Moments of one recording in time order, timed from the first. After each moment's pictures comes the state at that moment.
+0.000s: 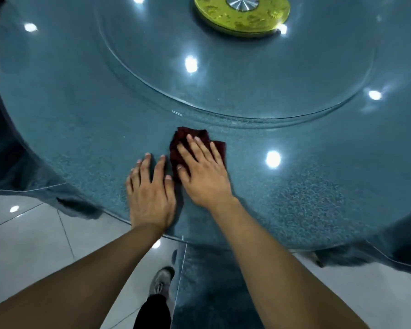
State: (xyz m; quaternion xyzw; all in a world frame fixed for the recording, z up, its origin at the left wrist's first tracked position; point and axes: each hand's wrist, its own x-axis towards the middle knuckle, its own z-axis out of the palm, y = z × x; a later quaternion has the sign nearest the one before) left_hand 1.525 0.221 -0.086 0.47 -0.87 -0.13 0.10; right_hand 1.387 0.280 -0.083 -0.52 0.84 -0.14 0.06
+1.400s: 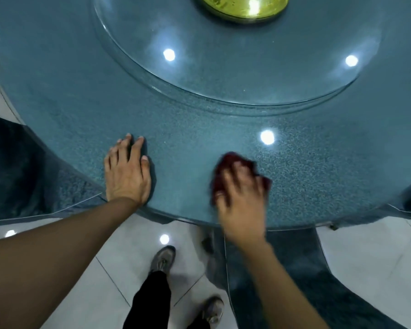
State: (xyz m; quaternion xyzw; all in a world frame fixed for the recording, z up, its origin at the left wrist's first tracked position) left_hand 1.601 0.042 -0.085 0.37 -0.92 -0.12 0.08; right_hand 1.506 0.300 -0.081 -0.31 0.94 -0.14 0.03
